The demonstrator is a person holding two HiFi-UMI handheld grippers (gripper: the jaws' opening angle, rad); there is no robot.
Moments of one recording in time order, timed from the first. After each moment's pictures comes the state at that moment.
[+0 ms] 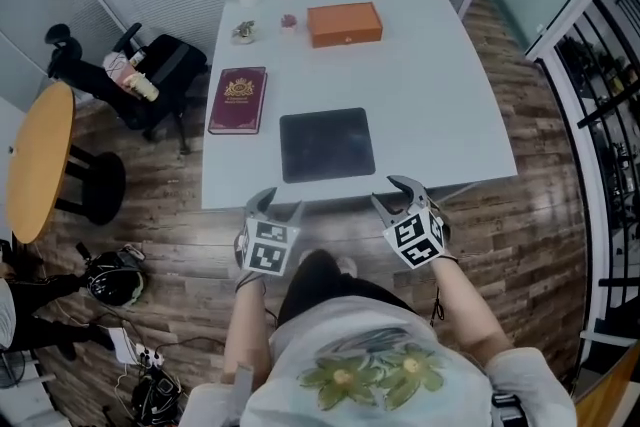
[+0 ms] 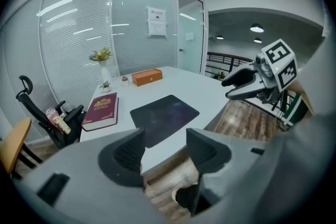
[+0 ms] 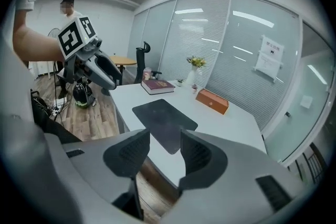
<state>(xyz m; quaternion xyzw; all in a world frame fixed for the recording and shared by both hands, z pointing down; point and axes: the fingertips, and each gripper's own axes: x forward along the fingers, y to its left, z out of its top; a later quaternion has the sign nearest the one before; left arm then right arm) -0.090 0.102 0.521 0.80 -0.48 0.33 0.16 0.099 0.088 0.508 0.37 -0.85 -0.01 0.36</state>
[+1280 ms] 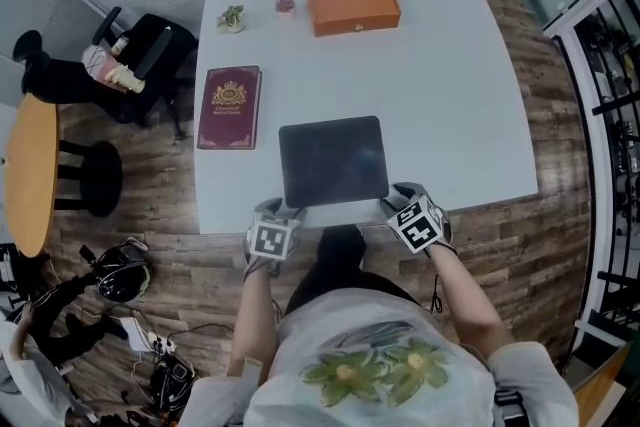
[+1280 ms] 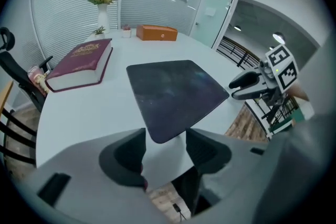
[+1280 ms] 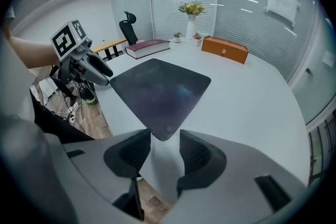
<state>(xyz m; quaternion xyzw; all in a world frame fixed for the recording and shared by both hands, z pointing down) -0.113 0.036 0.653 0.73 -0.42 0.41 0.35 0.111 0.008 0.645 0.31 -0.81 0.18 0.46</state>
